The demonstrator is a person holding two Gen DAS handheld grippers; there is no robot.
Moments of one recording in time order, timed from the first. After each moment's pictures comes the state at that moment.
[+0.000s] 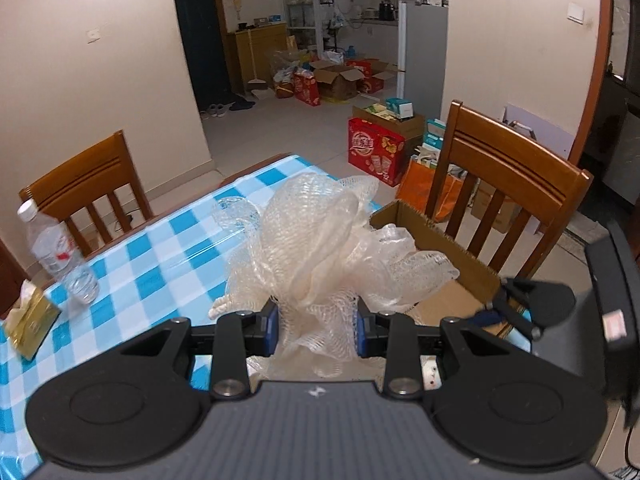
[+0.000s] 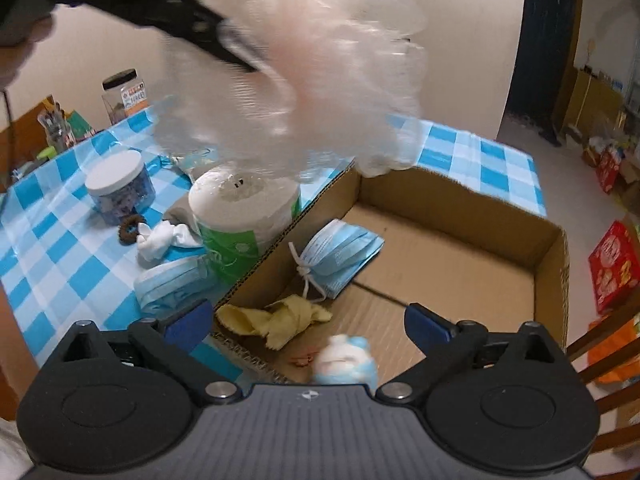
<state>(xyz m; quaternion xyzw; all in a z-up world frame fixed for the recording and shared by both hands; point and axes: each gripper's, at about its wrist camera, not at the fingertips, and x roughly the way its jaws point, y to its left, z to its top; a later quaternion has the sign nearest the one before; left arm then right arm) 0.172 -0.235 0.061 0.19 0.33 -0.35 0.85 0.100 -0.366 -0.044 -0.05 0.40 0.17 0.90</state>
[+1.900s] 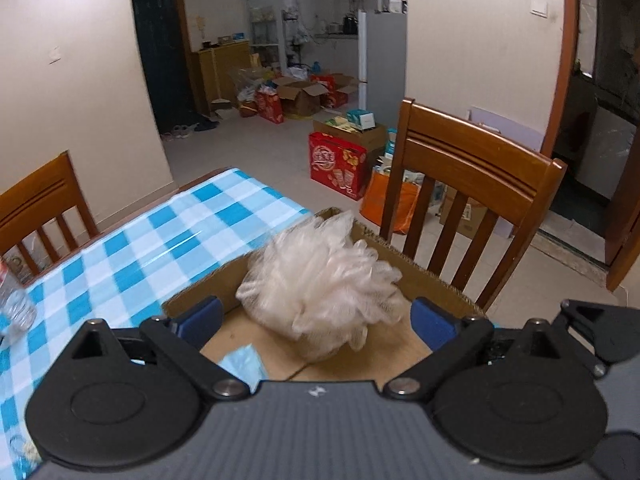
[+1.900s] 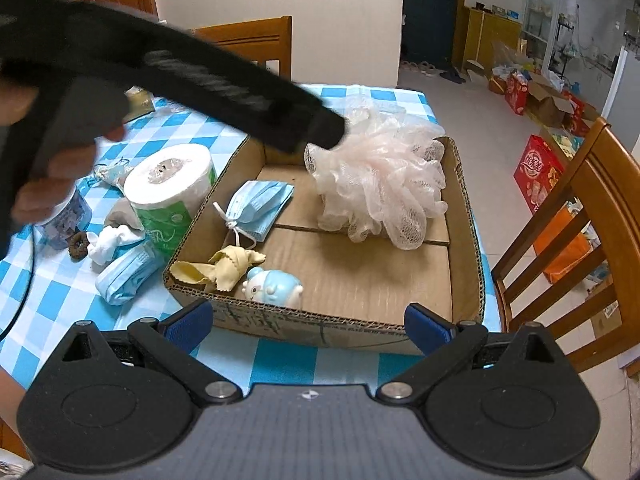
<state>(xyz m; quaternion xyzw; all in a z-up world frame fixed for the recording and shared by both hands) 0.134 -0.296 0.018 0.18 0.30 -0.39 0.85 0.044 -0.391 -0.034 0.02 0.43 0.02 0.90</state>
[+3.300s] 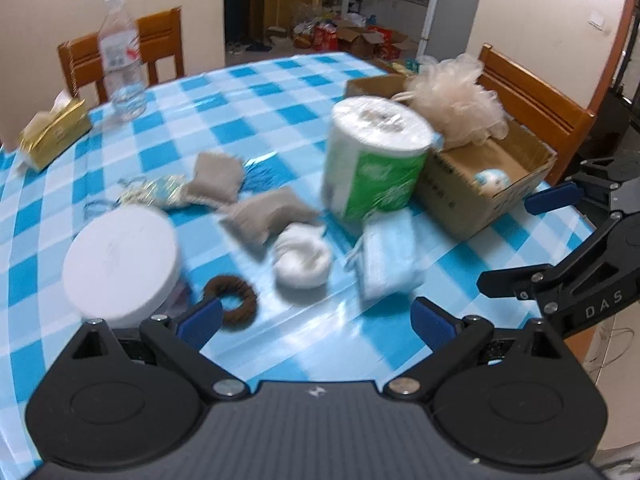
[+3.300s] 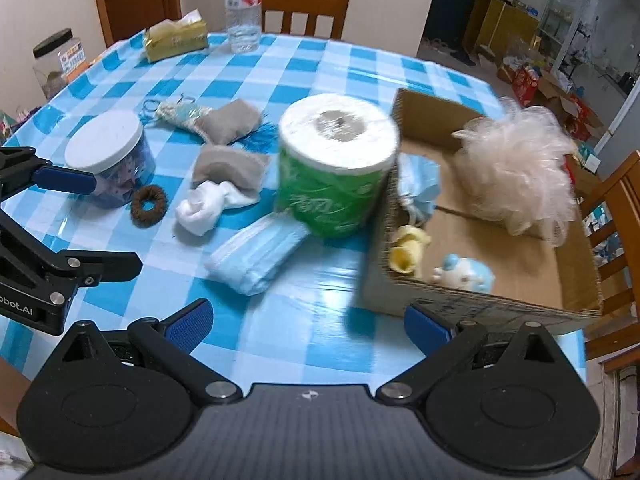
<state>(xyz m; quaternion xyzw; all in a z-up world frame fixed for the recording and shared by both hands) 0.126 -0.013 -0.064 0.12 0.42 -0.34 0.84 0.071 -0.196 -0.049 -0.04 0.50 -0.01 0.87</state>
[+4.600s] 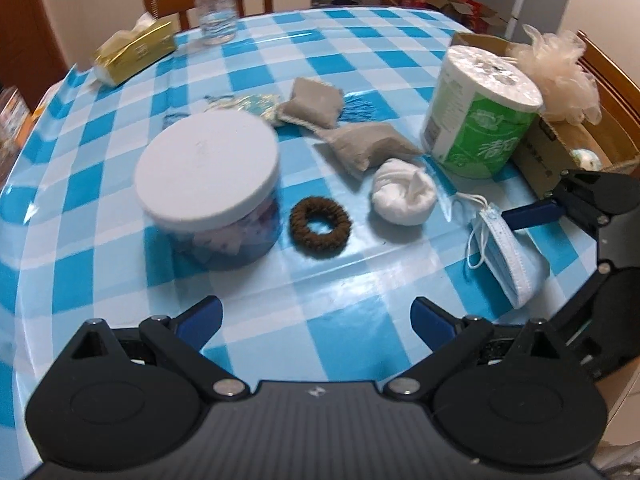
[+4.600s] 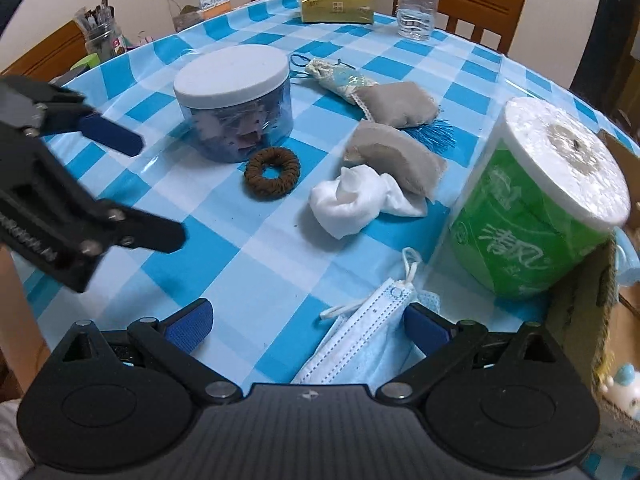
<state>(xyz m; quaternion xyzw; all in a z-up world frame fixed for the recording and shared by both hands) 0.134 0.006 -0.088 0.12 0.48 -0.21 0.84 0.115 -0.142 -0.122 -0.09 0.49 0.21 0.84</state>
